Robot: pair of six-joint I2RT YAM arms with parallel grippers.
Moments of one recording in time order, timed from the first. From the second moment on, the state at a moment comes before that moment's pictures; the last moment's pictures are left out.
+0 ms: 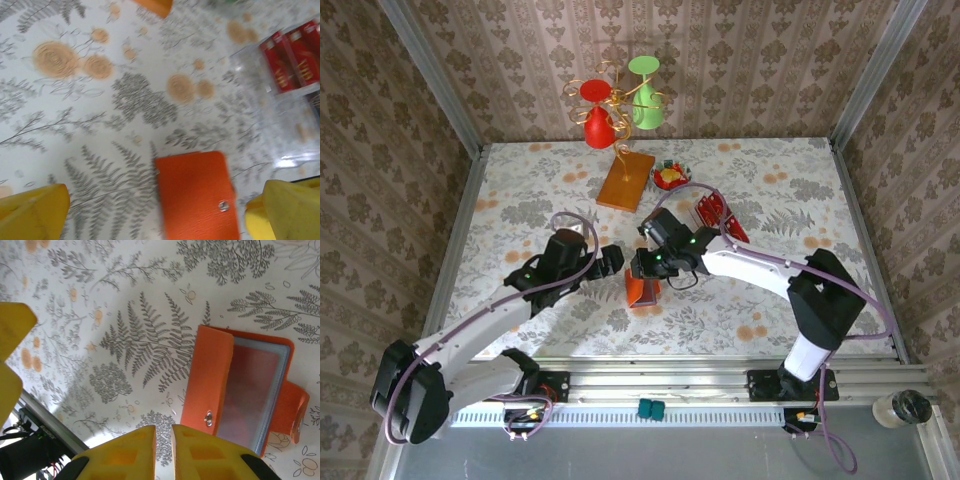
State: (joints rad) left arm -0.65 1.06 0.64 -0.31 -0.02 -0.69; right arm 0.78 1.70 1.17 -0.44 -0.26 0.71
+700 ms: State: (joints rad) left arm -0.70 1.21 0.64 -0.36 -0.14 -0.55; right arm 0.78 1.74 1.03 -0.37 -0.24 0.73
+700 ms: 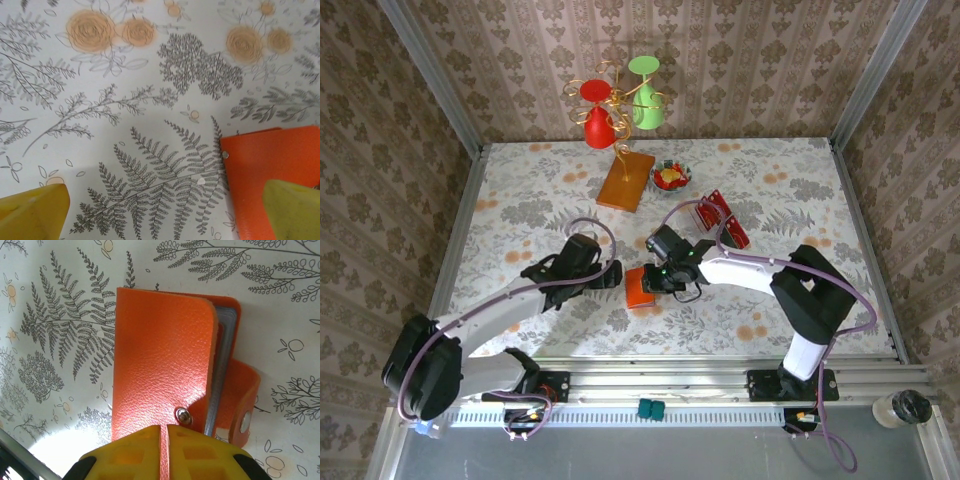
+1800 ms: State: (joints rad) left arm -0.82 1.47 0.69 -0.26 -0.12 -0.53; right arm 0.78 1.75 0.97 -0.30 -0.24 0.76
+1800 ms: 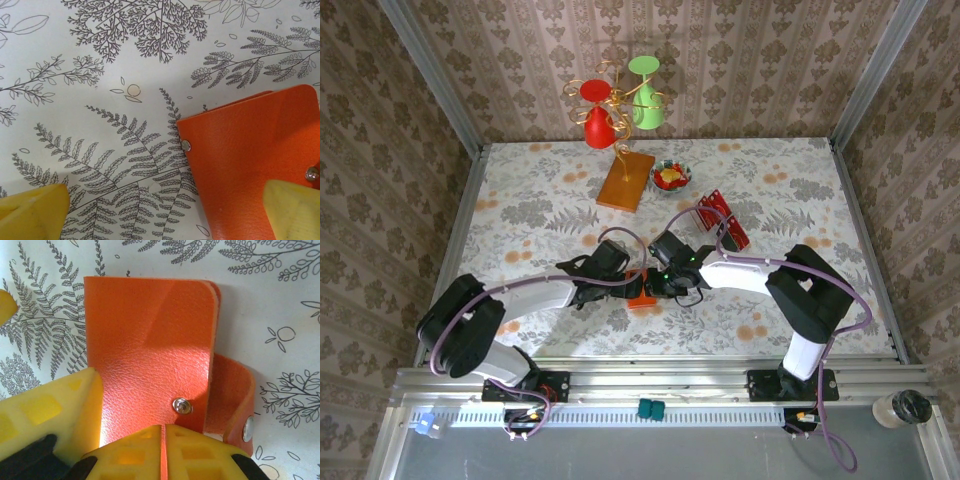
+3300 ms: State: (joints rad) left arm -0.93 1.49 0.71 -0.33 -0.29 -0.49; right arm 0.78 1.72 0.93 -0.29 -0.25 0.81
